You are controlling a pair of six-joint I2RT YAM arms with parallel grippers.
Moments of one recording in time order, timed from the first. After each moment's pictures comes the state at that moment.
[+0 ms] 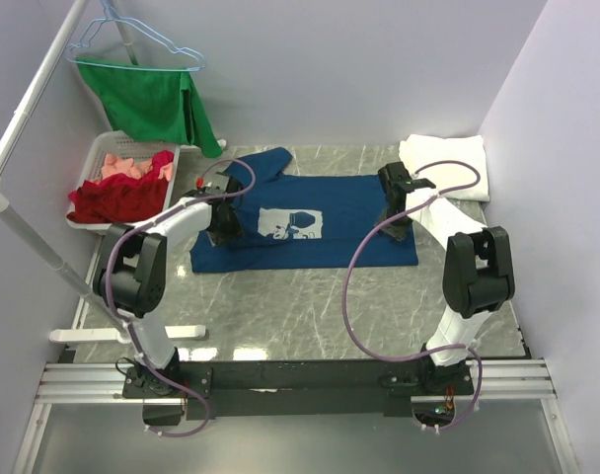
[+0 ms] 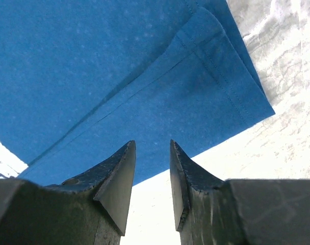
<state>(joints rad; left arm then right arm) -0.33 1.79 1.24 -0.61 -0.21 -0.72 0.22 1.77 1.30 -0.79 0.25 0.81</state>
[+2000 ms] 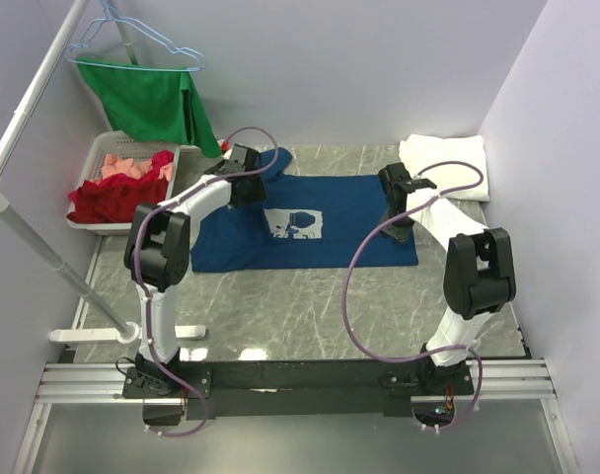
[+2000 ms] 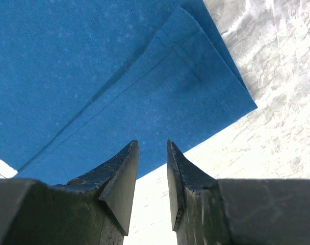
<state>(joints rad) -0.37 2.08 1.62 -0.44 -0.21 -0.59 0.22 1.75 1.30 -0.83 0.30 0.83</state>
